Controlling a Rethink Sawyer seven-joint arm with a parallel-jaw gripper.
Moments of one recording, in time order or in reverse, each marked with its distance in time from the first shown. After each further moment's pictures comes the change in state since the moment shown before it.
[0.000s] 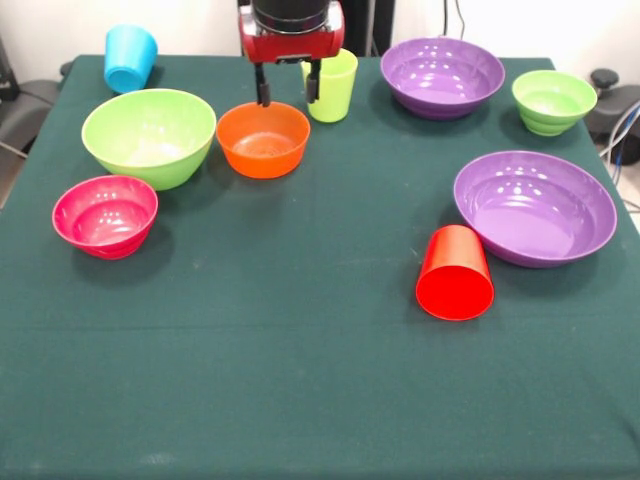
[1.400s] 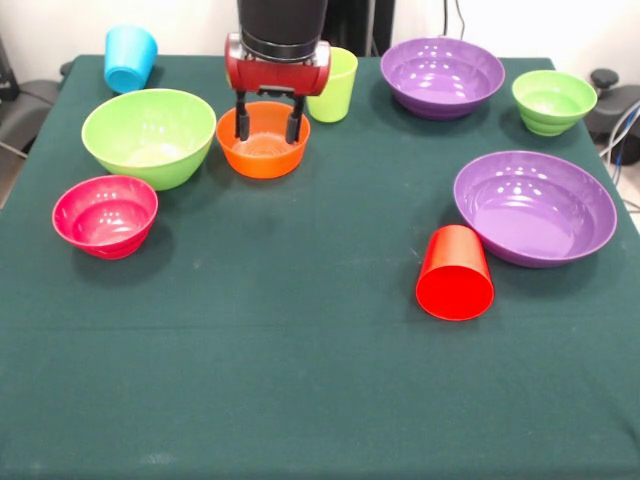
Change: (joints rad) arm 0.137 0.036 -0.208 -0.084 0.020 -0.203 0.071
